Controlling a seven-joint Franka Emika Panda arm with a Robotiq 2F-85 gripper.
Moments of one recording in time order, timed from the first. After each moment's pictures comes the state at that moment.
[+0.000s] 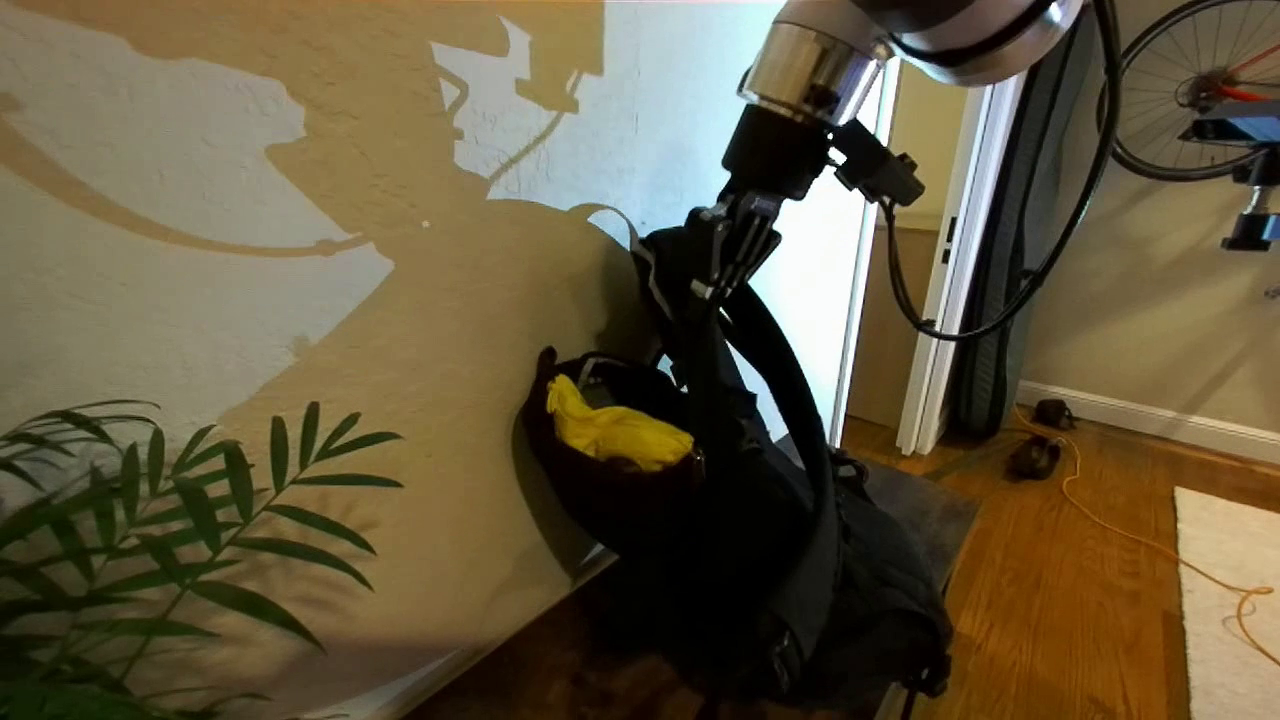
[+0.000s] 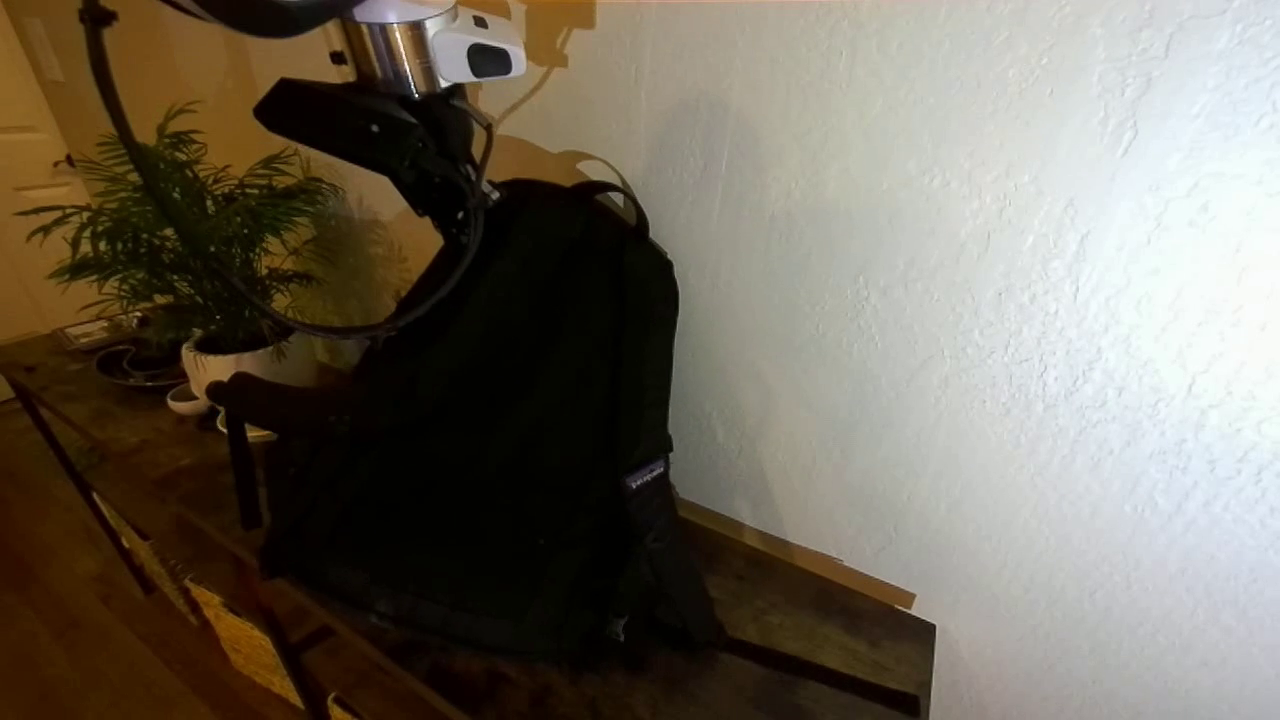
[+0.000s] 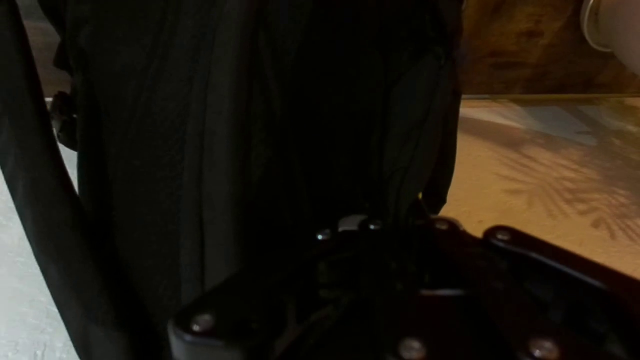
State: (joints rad) arm -0.05 0.17 0.11 -2.09 0.28 2.63 -0.16
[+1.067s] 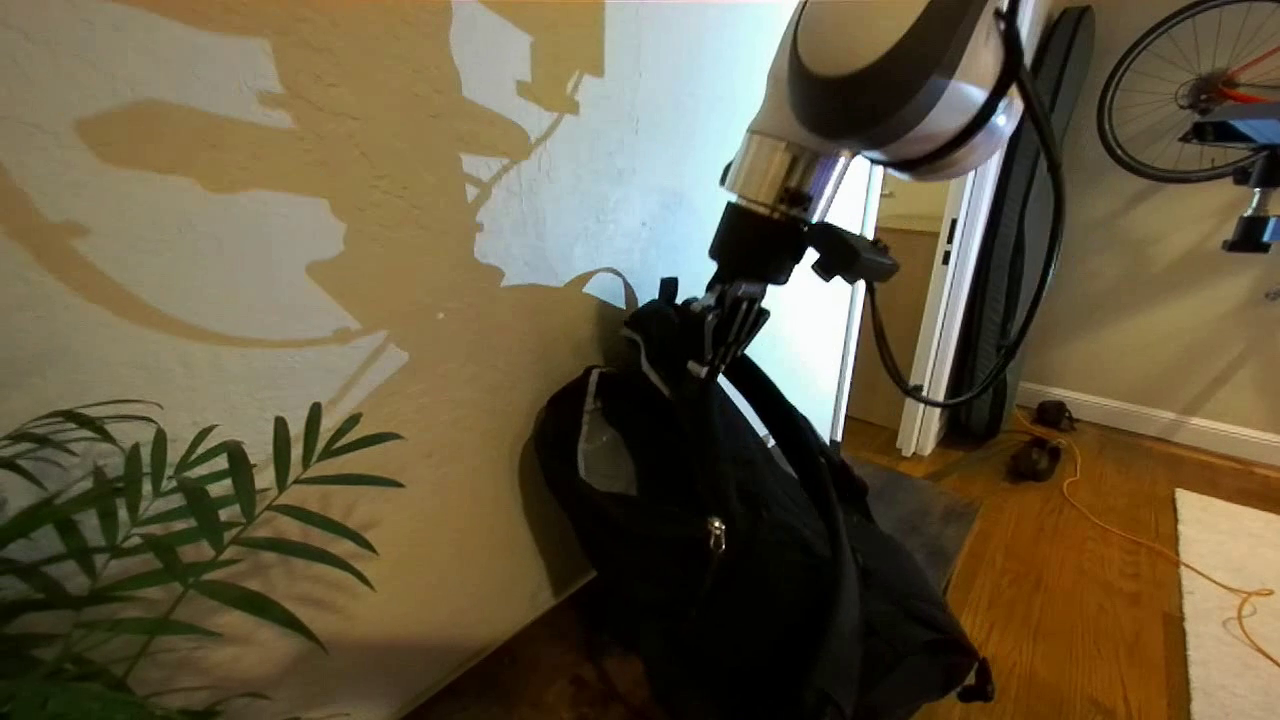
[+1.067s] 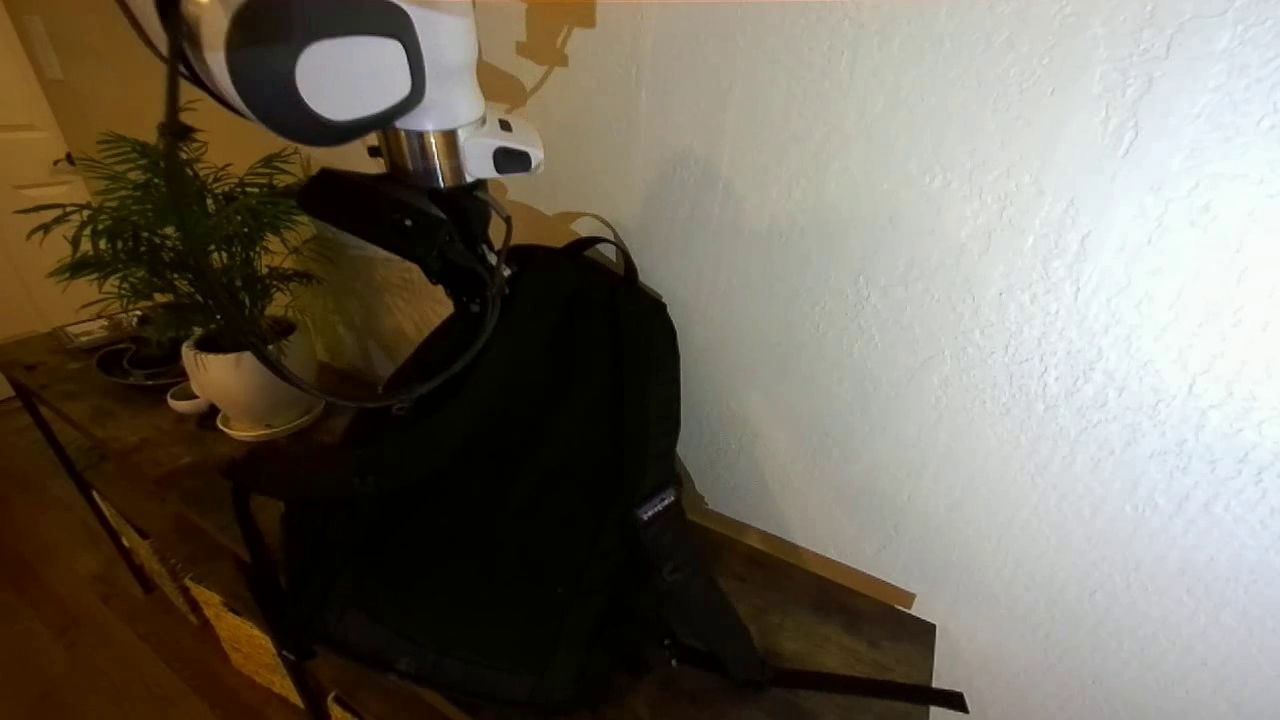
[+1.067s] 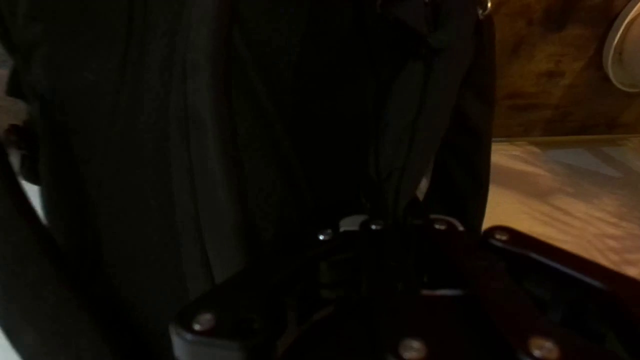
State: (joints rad) arm -0.03 0.33 0.10 -2.04 0.30 2.66 -0.19
